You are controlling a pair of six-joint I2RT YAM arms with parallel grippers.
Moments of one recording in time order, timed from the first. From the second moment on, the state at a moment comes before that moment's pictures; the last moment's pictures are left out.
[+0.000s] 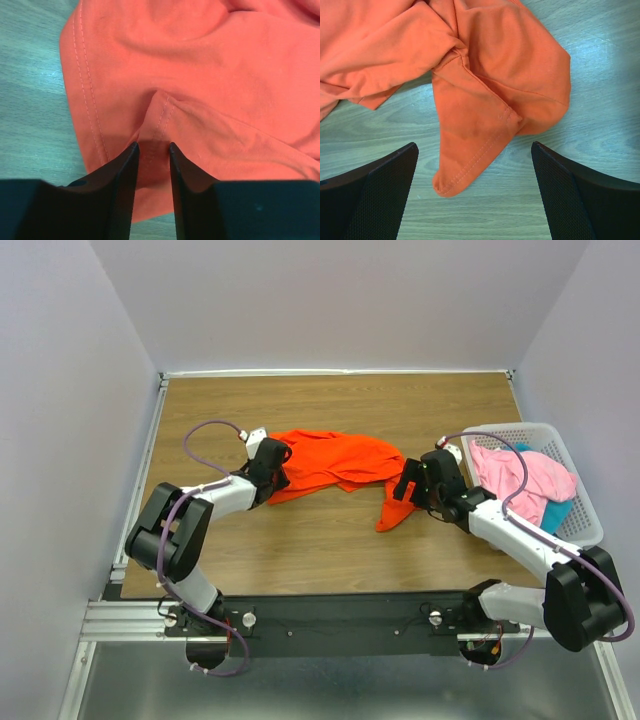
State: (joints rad) left arm -0.45 1.63 0.80 0.02 -0.31 -0.70; right arm 0.44 1.21 0.67 -0.28 0.21 0.64
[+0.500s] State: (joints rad) left arm -0.45 1.65 0.81 0.04 -0.30 -0.65; right arm 0.44 1.13 0.63 -0.28 0.20 0.63
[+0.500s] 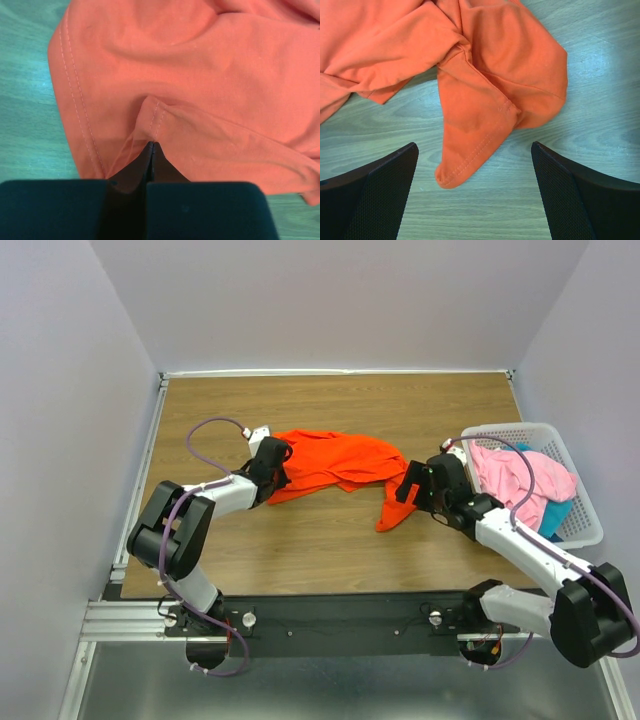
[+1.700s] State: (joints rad) left arm -0.45 1.34 0.61 0.20 -0.25 -0.61; right arm 0.69 1.42 0.68 -0.29 0.32 0.72
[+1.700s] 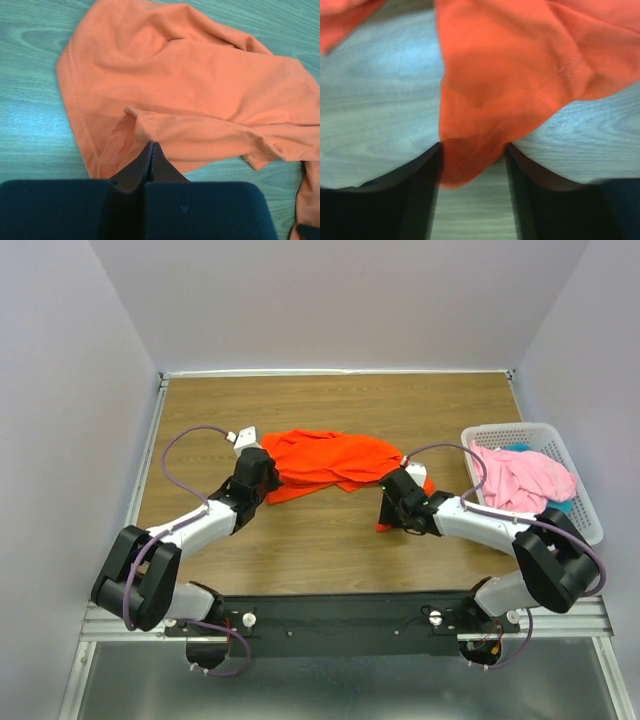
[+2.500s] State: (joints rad) left arm -0.45 0.74 0.93 0.17 -0.37 -0.51; right arm 0.69 1.03 1.47 -0.44 0.58 0.41
